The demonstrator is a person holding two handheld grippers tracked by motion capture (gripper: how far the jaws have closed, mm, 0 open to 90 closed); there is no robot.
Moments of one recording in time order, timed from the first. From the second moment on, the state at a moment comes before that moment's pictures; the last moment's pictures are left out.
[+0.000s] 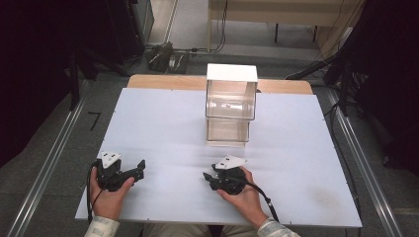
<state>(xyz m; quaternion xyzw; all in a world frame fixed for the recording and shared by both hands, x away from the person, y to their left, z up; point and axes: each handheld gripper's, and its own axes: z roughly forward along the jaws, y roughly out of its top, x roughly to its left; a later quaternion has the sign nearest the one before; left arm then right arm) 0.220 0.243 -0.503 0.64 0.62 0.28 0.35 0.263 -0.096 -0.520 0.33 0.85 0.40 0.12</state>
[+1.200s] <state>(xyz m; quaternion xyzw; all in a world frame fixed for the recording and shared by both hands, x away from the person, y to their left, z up) 0.222 0.241 -0.505 0.64 0.62 0.27 0.36 0.262 -0.100 -0.514 0.33 0.85 0.42 0.06</state>
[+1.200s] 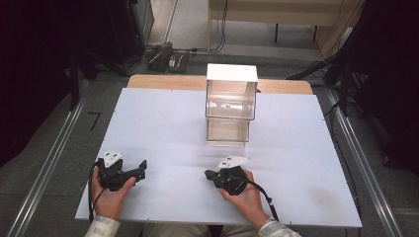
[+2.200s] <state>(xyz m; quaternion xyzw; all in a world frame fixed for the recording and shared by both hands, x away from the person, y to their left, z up) 0.222 0.242 -0.504 0.64 0.63 0.28 0.36 0.268 -0.123 -0.475 0.34 0.83 0.44 0.09</state>
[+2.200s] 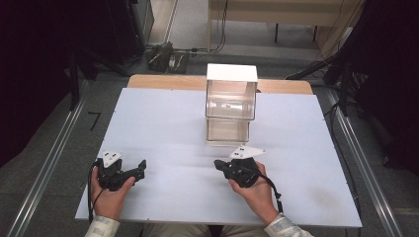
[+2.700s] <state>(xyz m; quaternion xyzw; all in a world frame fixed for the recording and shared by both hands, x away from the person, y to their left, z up) 0.221 0.243 -0.503 0.63 0.63 0.28 0.36 0.273 -0.141 -0.454 0.36 0.81 0.45 0.11</state>
